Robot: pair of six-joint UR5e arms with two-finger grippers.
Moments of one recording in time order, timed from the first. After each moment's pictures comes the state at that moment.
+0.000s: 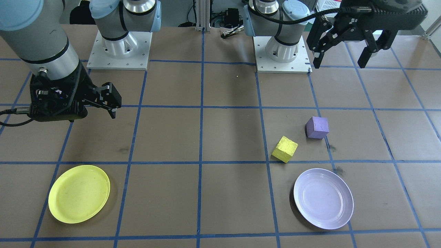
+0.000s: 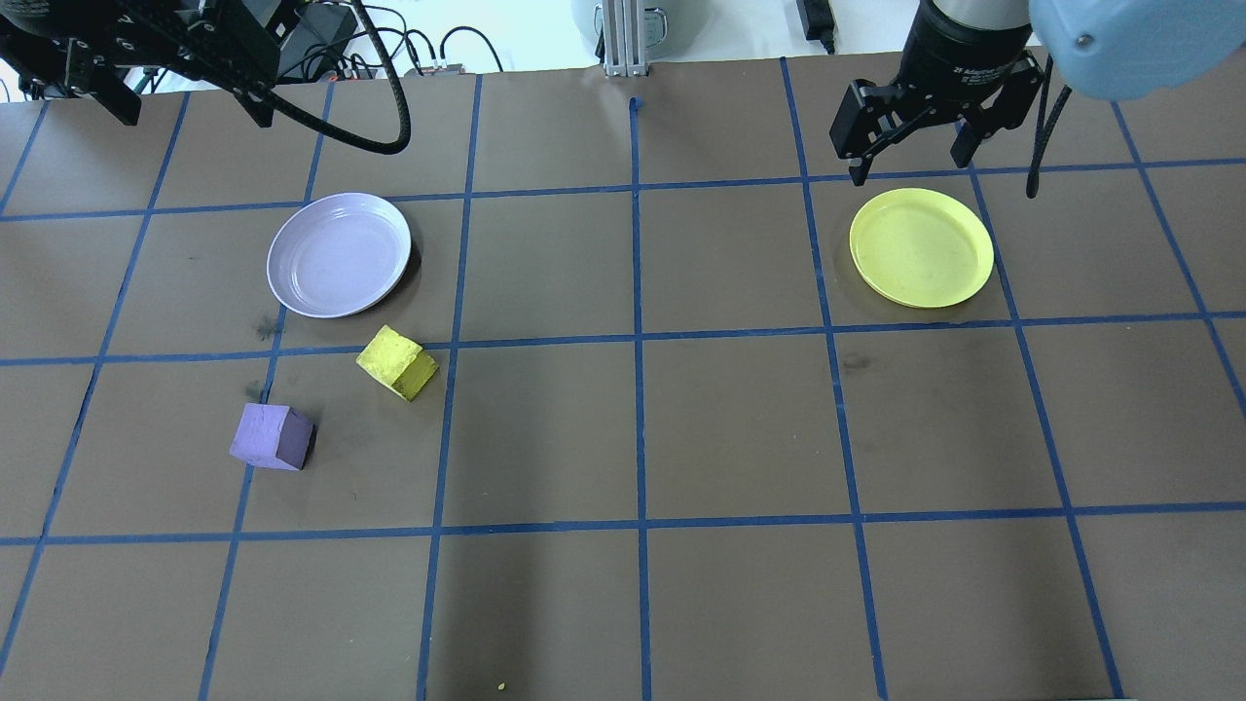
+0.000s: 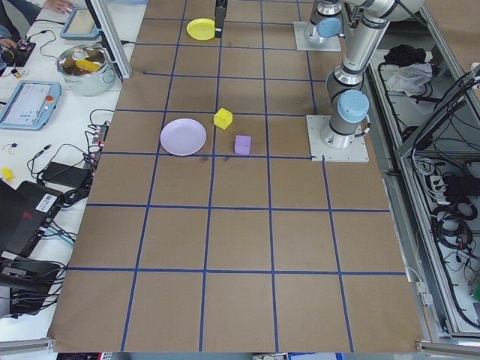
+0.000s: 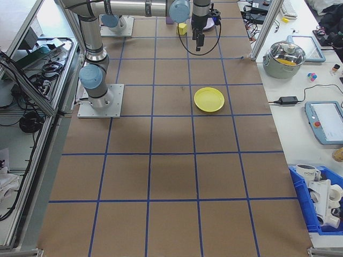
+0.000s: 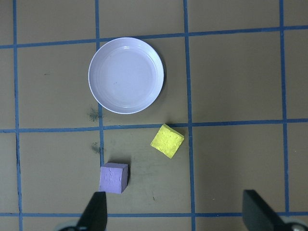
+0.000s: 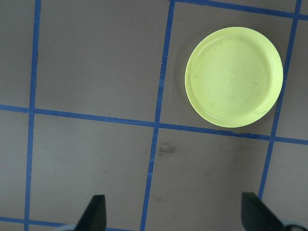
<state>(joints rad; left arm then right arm) -1.52 -1.55 -1.32 -1.68 1.64 0.08 1.57 -1.43 1.45 -1.61 -1.60 -0.14</state>
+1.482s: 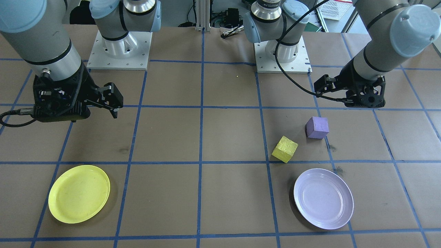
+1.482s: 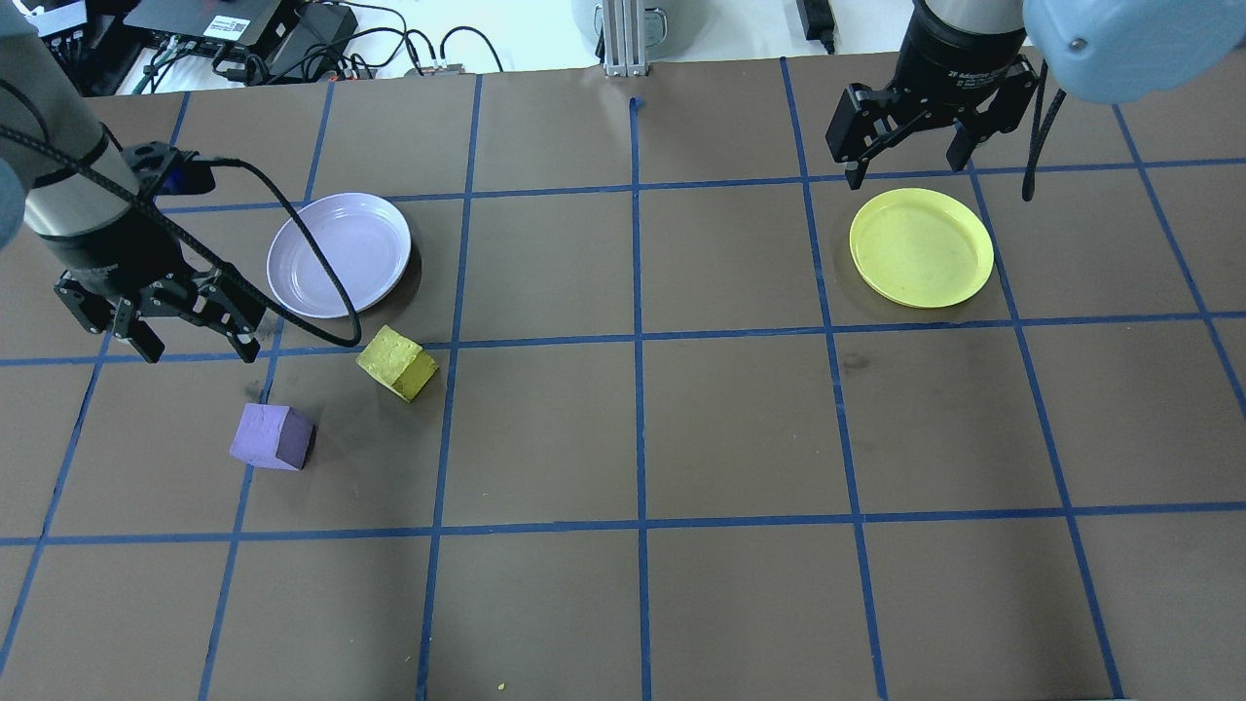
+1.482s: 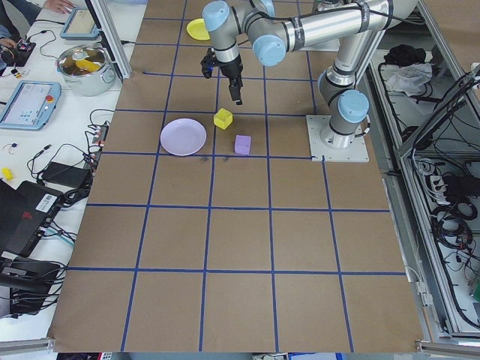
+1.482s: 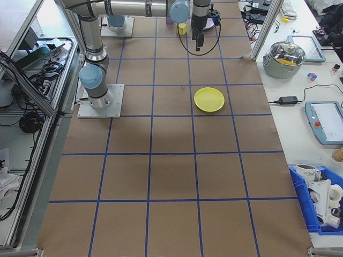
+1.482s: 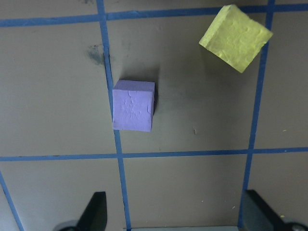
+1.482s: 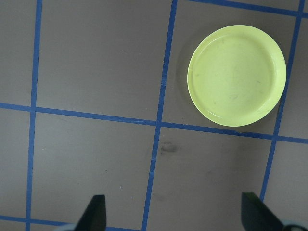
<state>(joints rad) -1.28 -1.57 -1.74 -1.63 1.67 0.30 1.57 -1.42 1.46 -1.61 -1.59 -0.13</state>
